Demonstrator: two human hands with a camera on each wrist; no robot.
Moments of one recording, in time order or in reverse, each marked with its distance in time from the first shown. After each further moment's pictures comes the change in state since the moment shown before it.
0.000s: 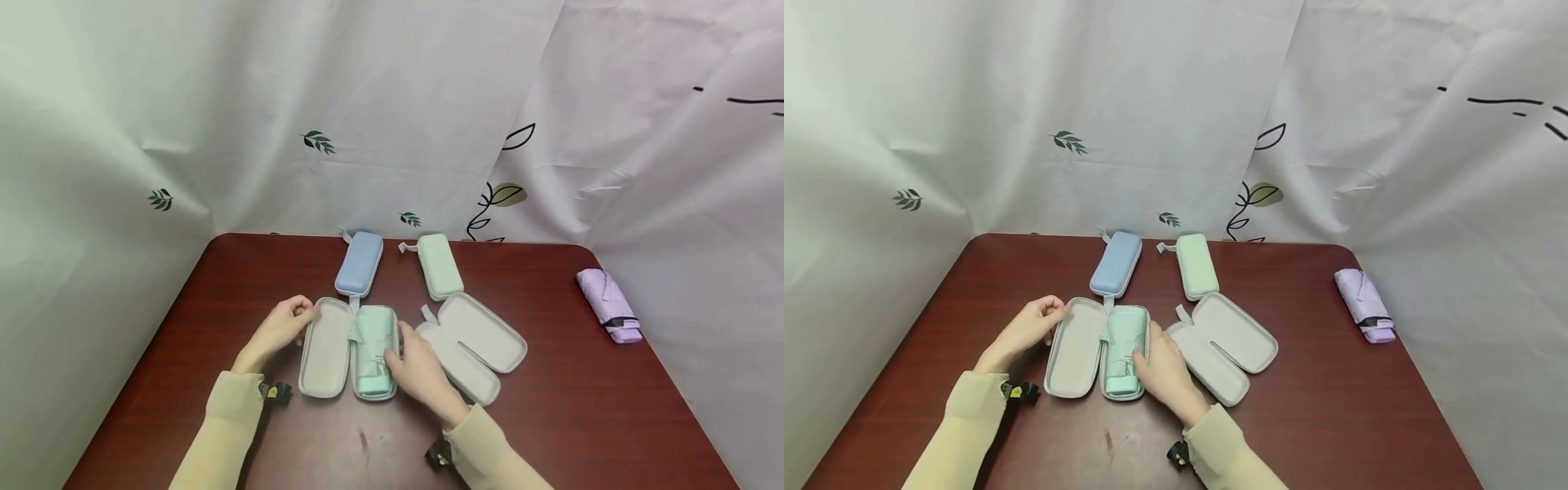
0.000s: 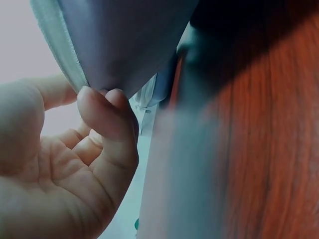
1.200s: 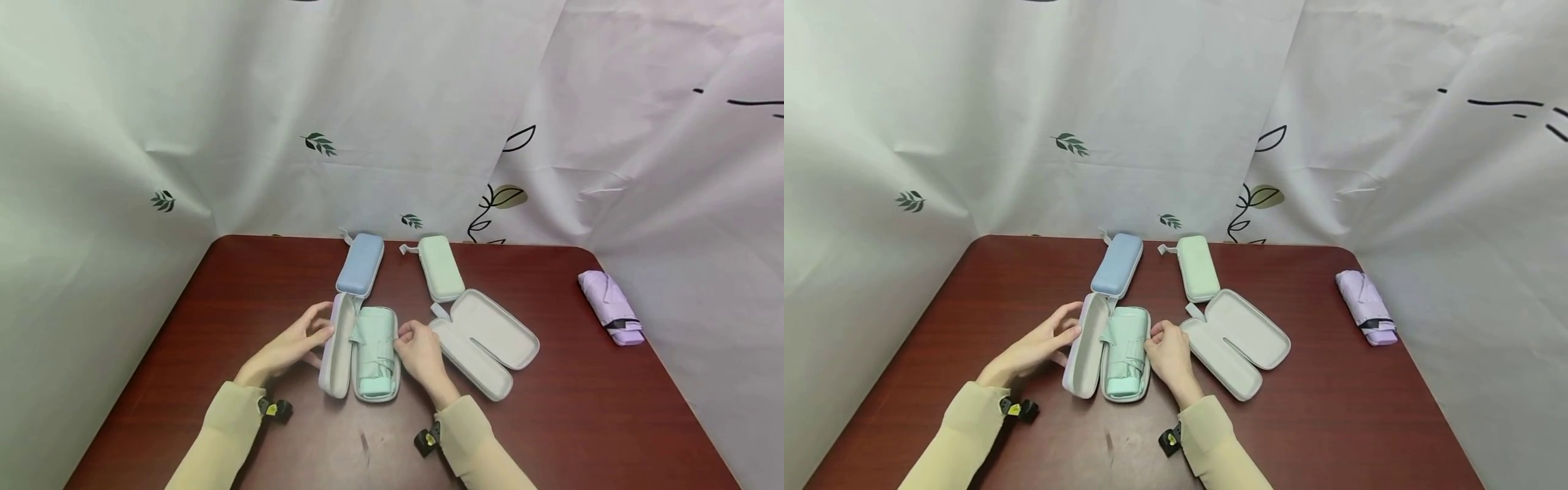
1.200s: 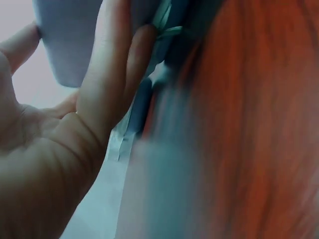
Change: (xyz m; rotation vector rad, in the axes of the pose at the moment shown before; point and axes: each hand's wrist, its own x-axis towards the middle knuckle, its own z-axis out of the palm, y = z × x) left_hand -0.018 -0.003 0.021 -0.360 -0.362 0.020; right_hand 0.028 0.026 0.016 0.118 0.126 0.193
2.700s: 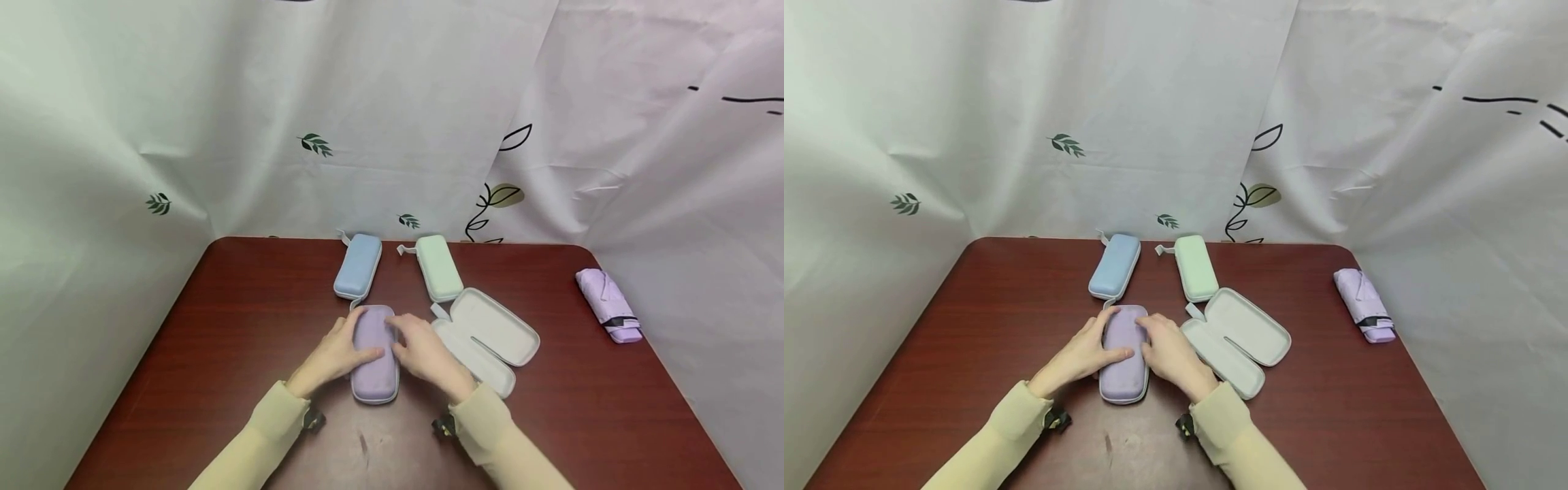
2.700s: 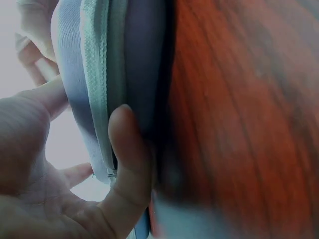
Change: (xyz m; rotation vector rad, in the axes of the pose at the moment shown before) left_hand 0.030 0.015 0.076 0.698 0.298 -0.031; right_hand 0.003 -0.019 -0.035 -0.273 -0.266 -0.487
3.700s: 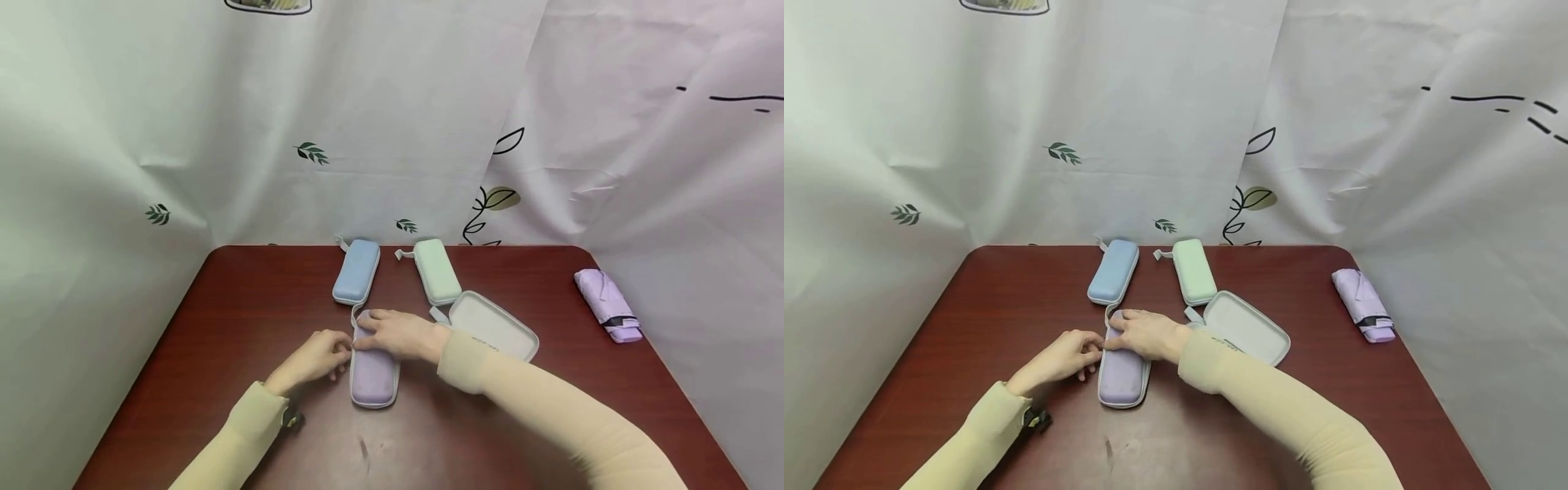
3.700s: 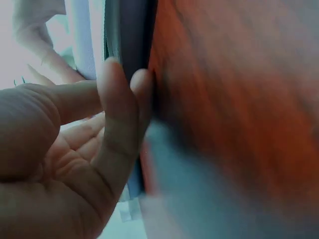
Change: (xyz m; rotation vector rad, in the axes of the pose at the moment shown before) left_hand 0.003 -0.028 -0.026 -0.100 -0.229 0.173; right_hand 0.048 -0.006 -0.017 -0.683 -0.387 -0.635
